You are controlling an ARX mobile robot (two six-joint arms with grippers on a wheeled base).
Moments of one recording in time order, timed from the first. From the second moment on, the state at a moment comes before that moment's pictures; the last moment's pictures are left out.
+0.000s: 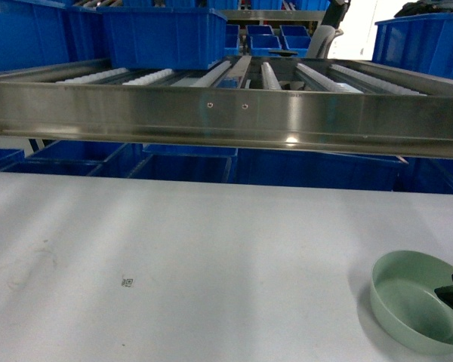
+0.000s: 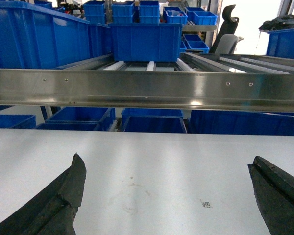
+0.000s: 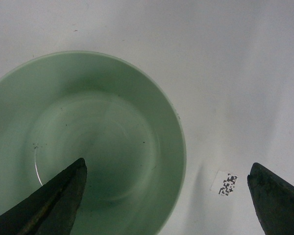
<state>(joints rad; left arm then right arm) 0.00 0.01 0.01 0.00 0.00 0.00 -0.07 1.80 0.70 0.21 -0.15 -0.36</state>
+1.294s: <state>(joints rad) 0.00 0.01 0.01 0.00 0.00 0.00 -0.07 1.89 0.65 0.33 -0.20 -0.28</state>
